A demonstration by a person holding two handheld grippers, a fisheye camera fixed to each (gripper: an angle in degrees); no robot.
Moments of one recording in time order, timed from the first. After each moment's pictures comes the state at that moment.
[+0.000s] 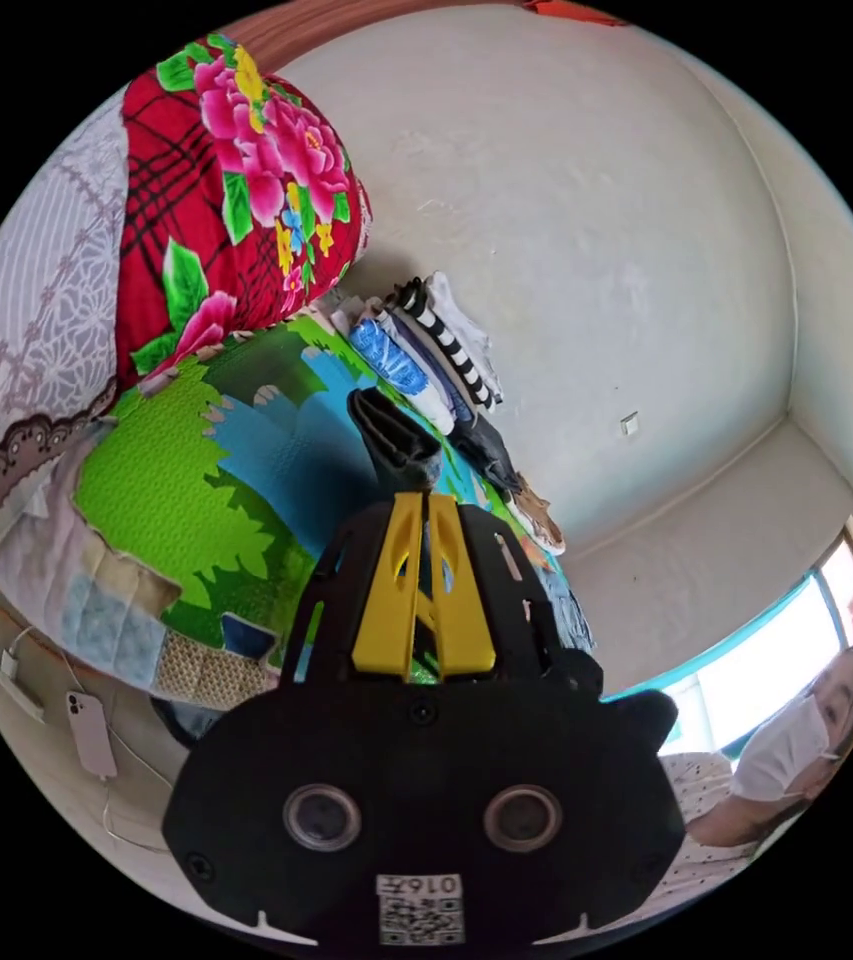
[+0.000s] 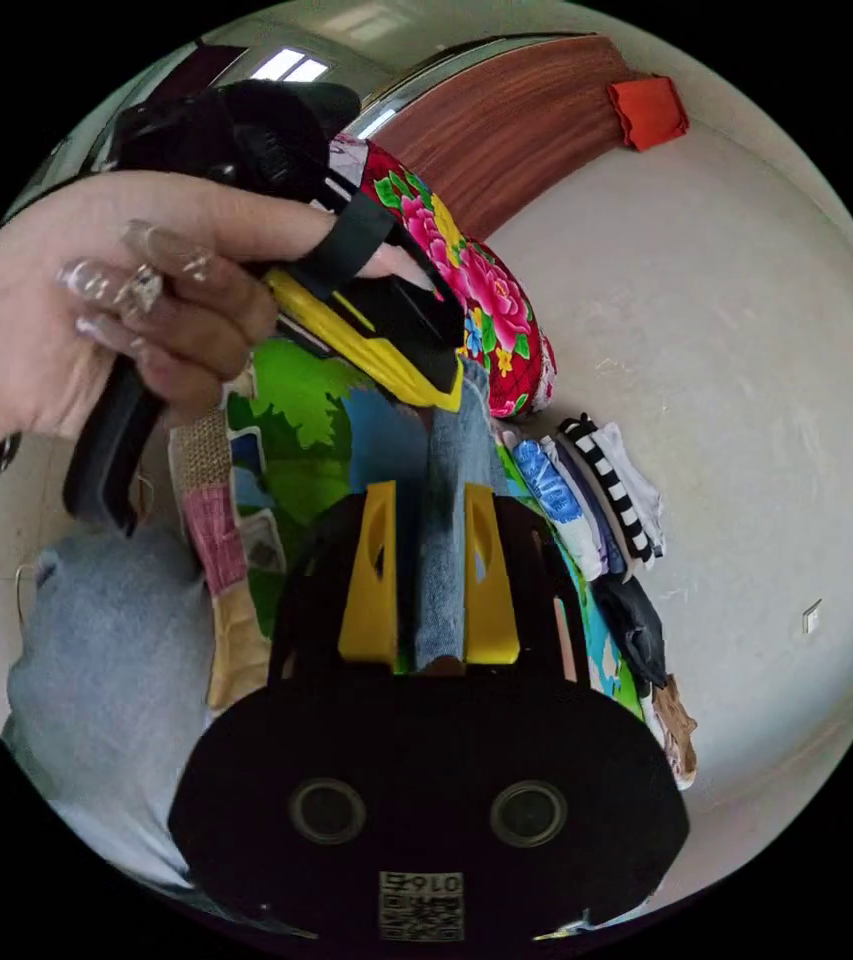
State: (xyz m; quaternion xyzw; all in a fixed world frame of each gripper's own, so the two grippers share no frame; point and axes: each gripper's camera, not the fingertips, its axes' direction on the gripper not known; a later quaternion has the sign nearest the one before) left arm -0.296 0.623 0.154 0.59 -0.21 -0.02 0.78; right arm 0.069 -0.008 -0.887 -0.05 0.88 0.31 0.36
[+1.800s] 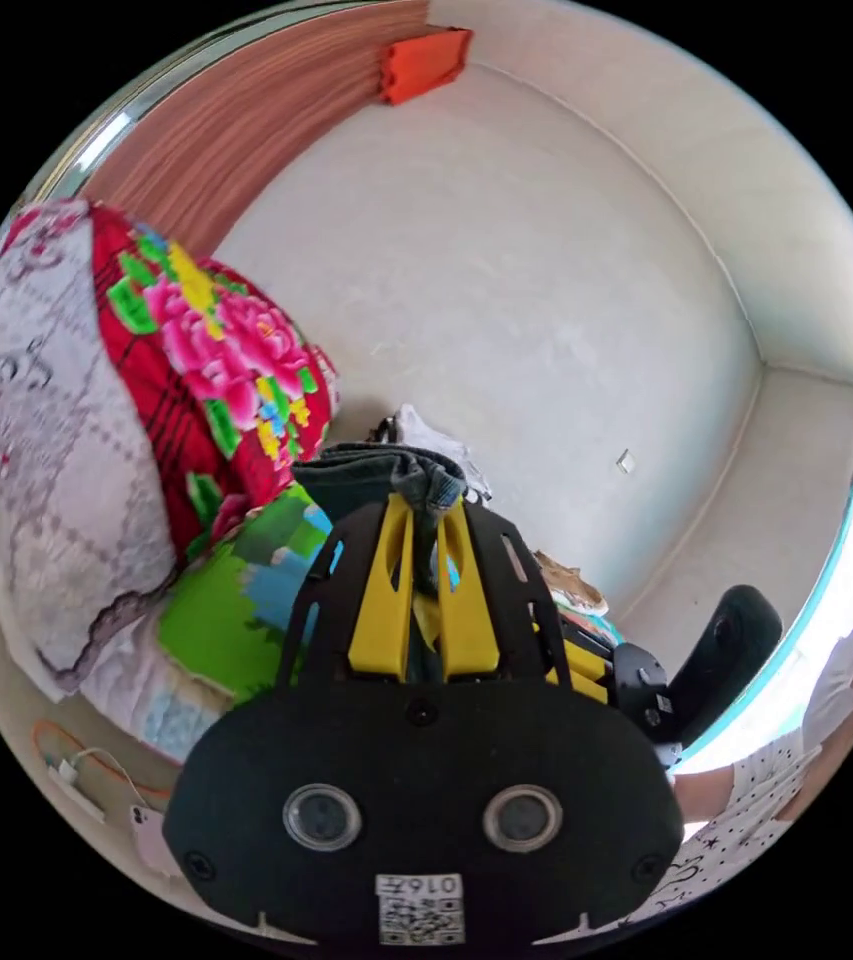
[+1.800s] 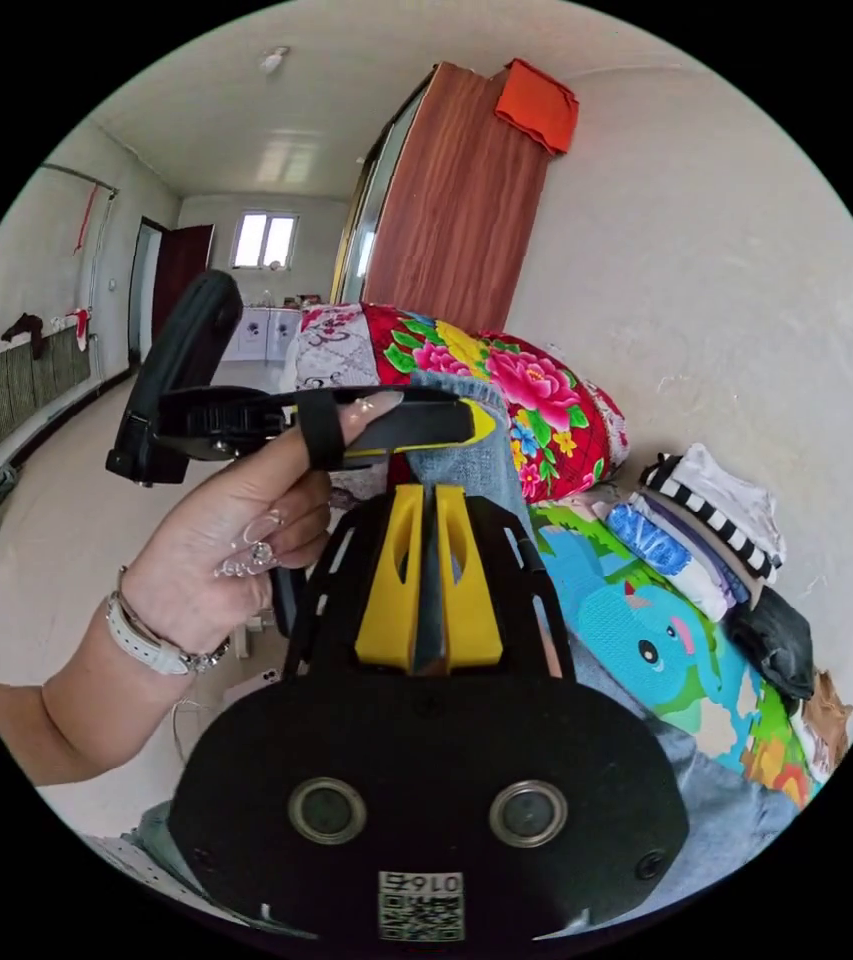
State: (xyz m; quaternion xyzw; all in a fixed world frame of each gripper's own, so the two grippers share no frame) left arm -0.045 0.634 0.163 0.69 -0.32 0.11 0.64; right arm -0.034 0.008 -0.846 0.20 0.82 0.24 0.49
